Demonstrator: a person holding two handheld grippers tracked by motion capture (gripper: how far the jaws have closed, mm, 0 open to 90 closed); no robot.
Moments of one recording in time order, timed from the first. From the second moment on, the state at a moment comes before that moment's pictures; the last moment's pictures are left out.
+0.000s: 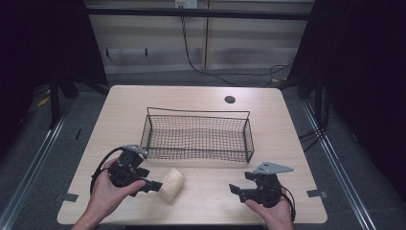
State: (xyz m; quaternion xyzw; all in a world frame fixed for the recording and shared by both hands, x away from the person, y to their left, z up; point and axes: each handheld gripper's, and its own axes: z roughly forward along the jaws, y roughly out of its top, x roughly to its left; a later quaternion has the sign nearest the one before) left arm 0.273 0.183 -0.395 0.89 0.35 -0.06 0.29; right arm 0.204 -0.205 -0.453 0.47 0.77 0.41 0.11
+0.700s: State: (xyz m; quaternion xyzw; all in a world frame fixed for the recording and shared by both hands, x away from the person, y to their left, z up) left arm 0.297 0.147 -0.397 0.91 0.36 -0.08 0.20; right arm 0.205 -0.206 -0.455 0.46 0.78 0.42 0.10
